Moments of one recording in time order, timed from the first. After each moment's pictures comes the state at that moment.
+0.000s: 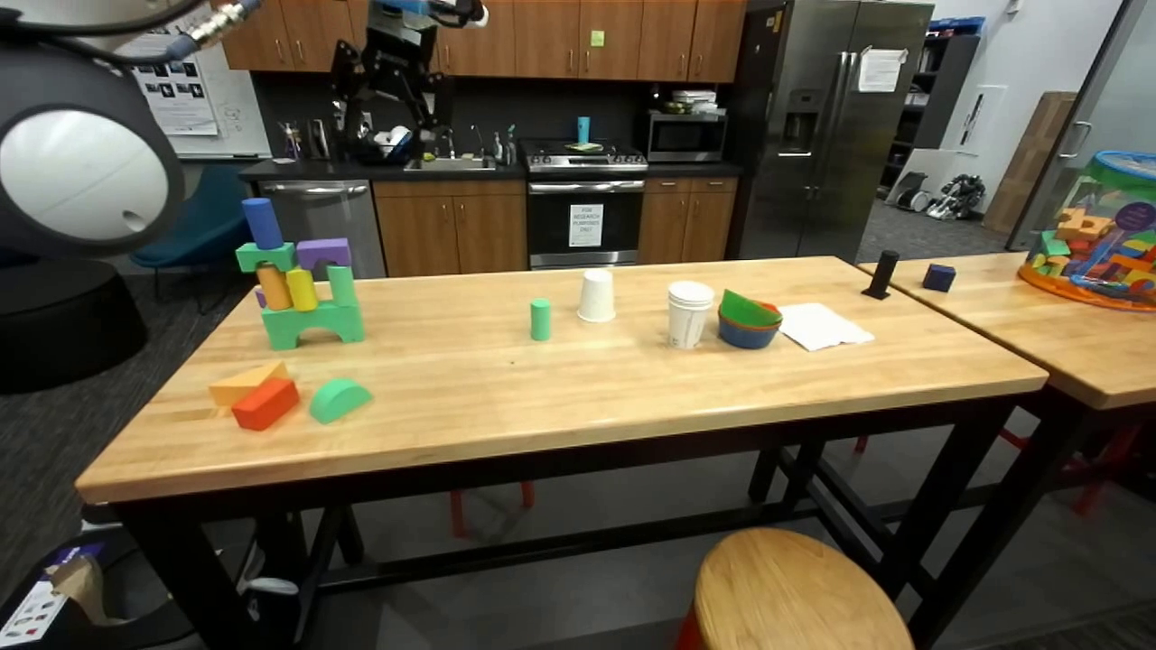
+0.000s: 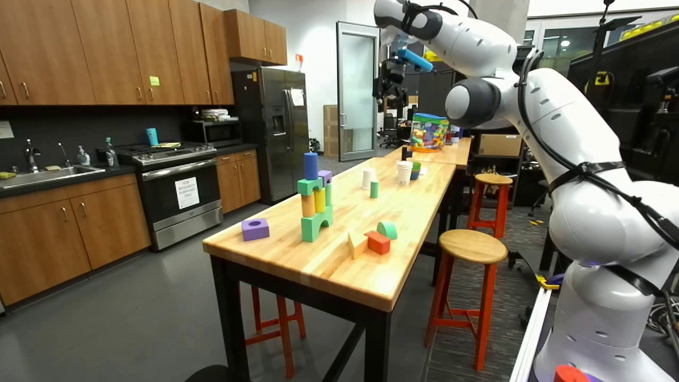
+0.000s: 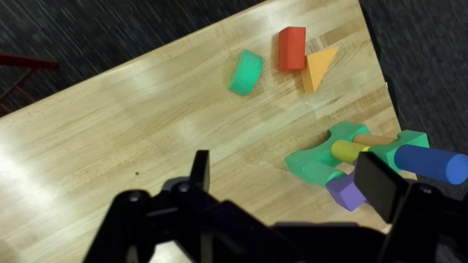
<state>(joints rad) -0.47 0.74 0.01 -0.37 0.21 0.87 -0.17</state>
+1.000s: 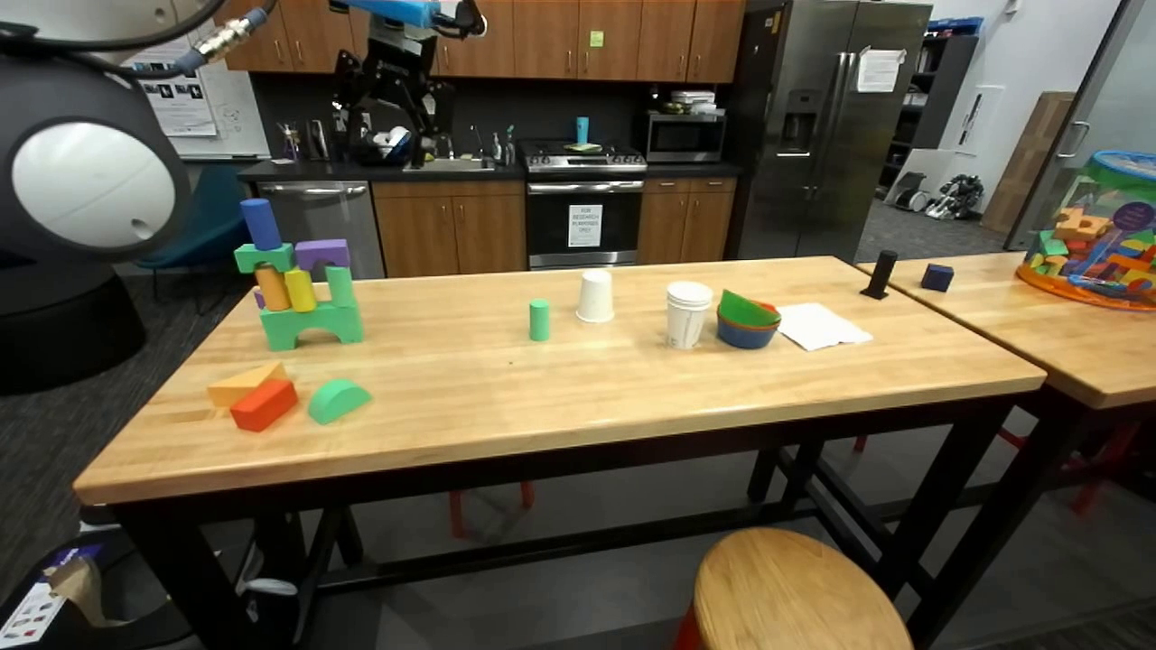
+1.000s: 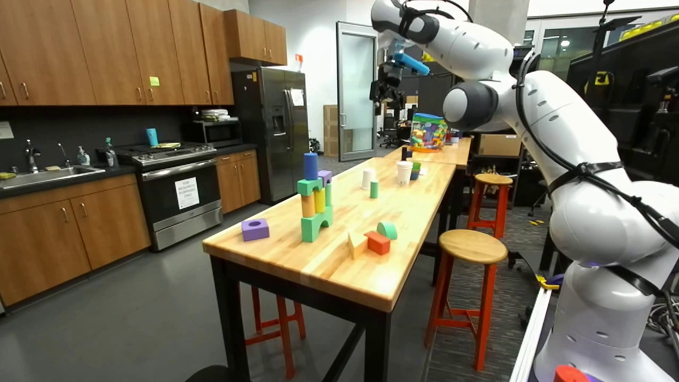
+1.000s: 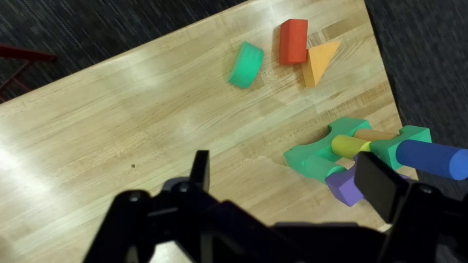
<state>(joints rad) -0.46 0.76 0.01 -0.37 0.21 0.90 -0.17</state>
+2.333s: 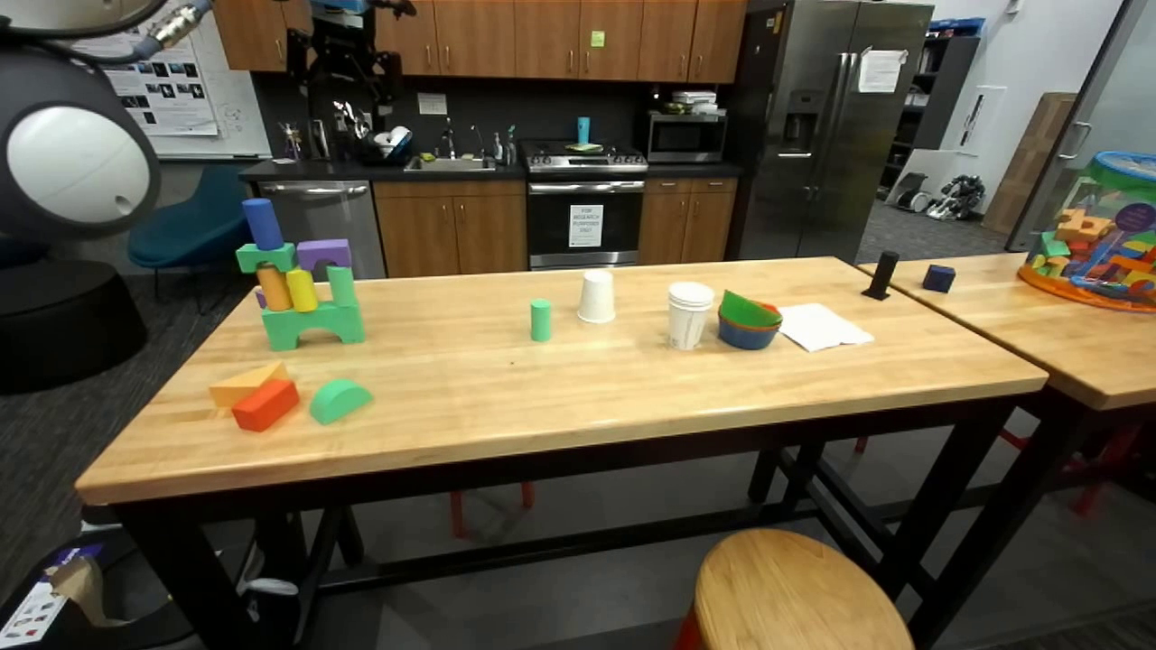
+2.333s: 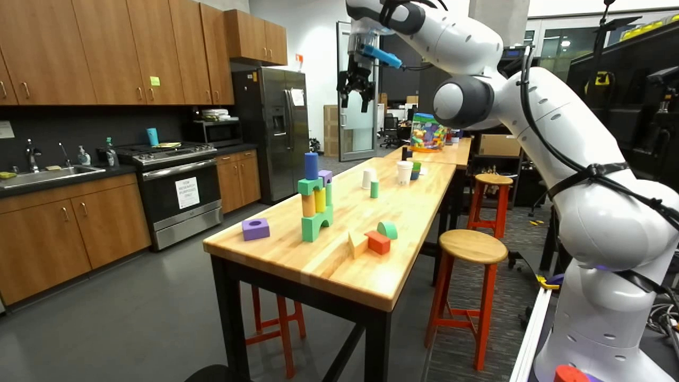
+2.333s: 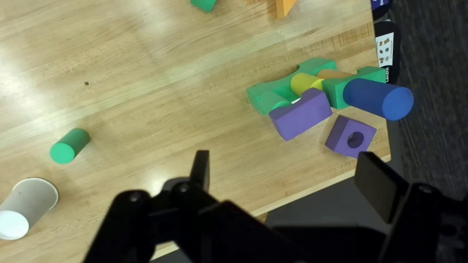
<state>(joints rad) -0.30 0.74 0.02 -0.36 0.17 1.09 -0.10</state>
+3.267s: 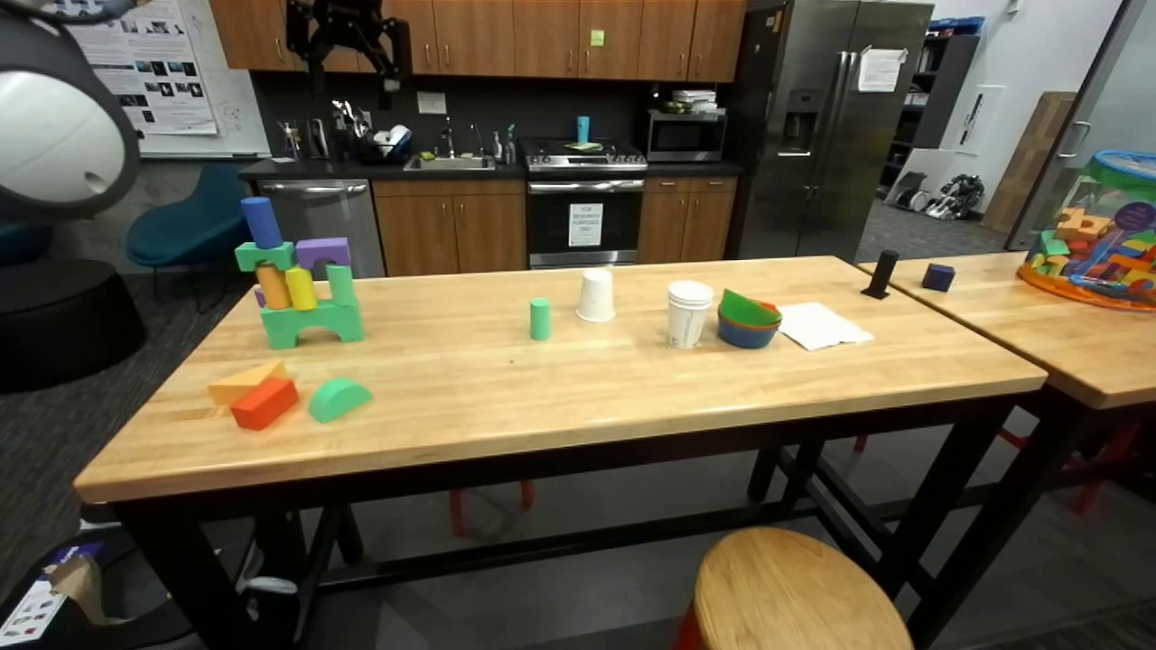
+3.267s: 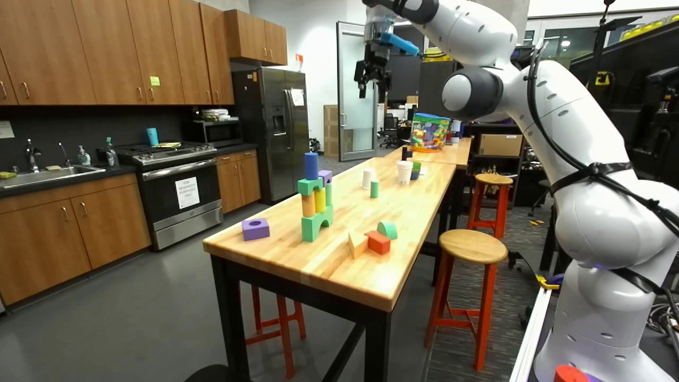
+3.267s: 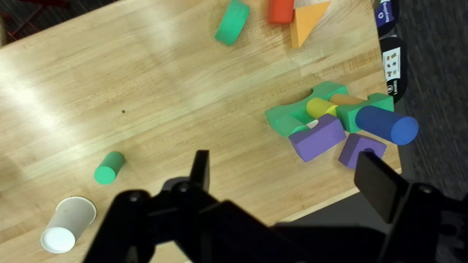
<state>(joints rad) -0.36 0.67 0.02 -0.36 0.16 0.98 -0.14</state>
